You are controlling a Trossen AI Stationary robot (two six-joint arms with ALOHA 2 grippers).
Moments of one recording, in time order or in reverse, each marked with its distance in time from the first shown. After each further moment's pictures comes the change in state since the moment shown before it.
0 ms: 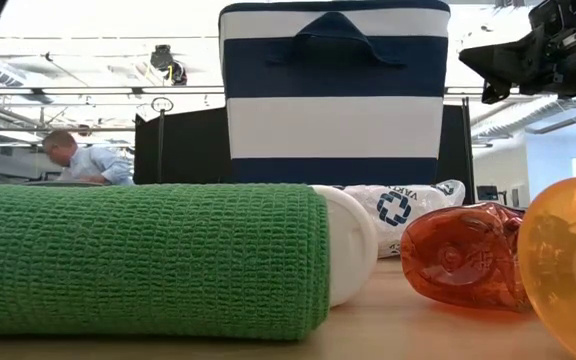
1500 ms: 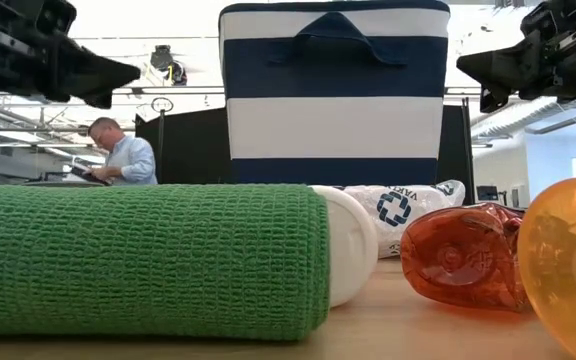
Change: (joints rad) left arm -0.255 -1.238 -2.235 1.797 -0.099 -0.284; right arm 0.000 0.042 0.000 0.003 -0.006 0.084
